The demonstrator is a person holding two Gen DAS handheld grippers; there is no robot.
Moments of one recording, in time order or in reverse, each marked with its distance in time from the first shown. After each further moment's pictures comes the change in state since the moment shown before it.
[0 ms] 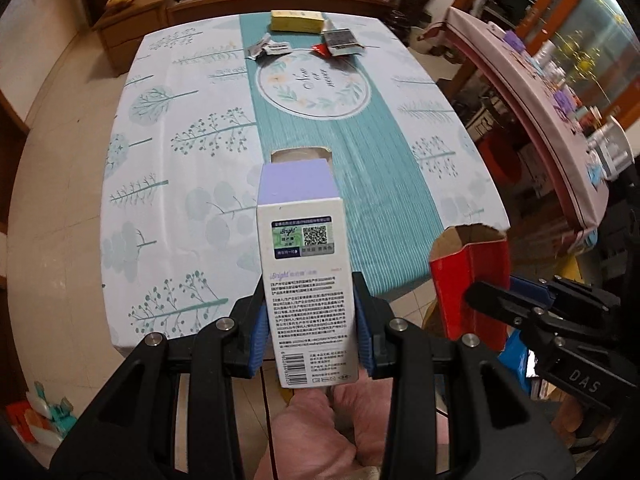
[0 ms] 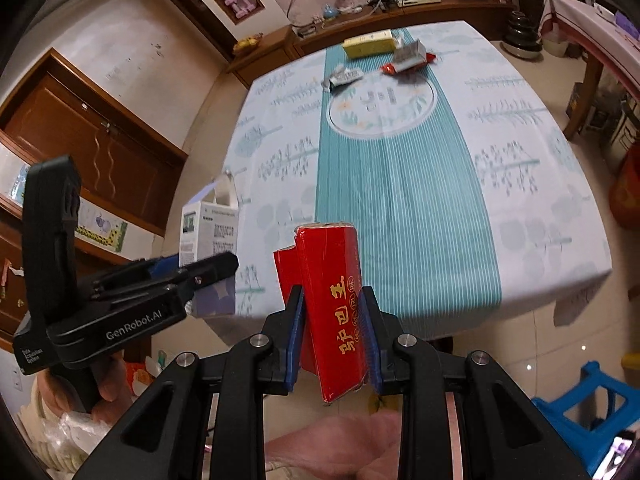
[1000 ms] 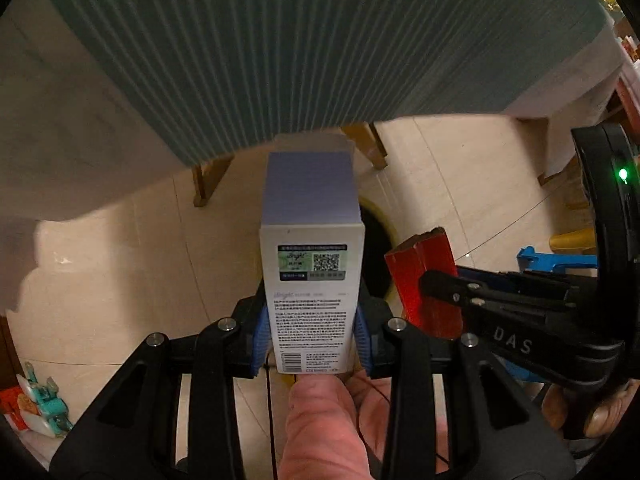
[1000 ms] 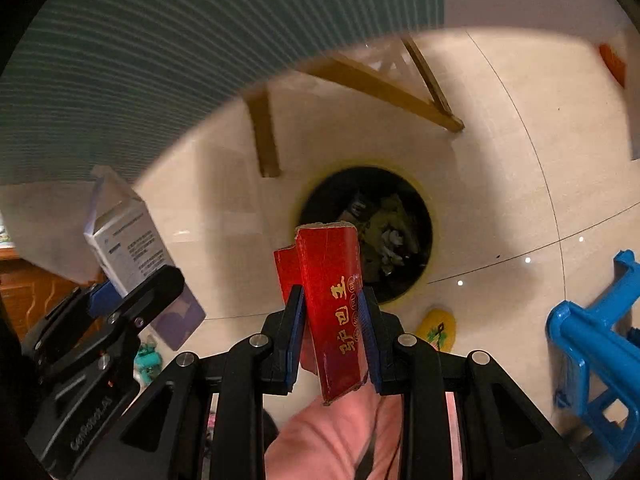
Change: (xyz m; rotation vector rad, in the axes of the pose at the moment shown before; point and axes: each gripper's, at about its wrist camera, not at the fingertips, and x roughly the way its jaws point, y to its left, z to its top) left arm 0.302 -0.029 -0.192 0.034 0.165 0.099; right arm 0.281 -0.181 -0.192 0.231 0.324 -0.073
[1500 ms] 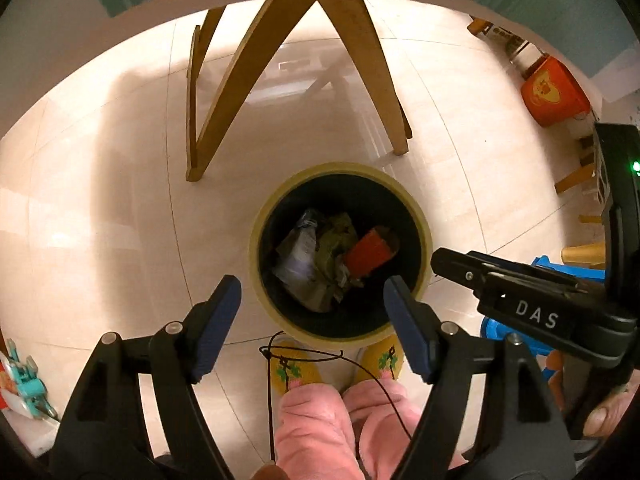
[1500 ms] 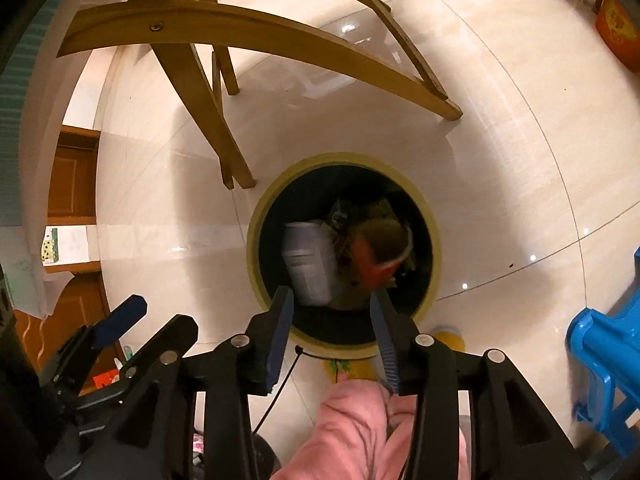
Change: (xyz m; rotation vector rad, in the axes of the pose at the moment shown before) left arm 0.083 0.023 -0.026 -0.080 0.027 0.006; right arm 0.081 -0.026 0.013 0.058 -0.043 0.013
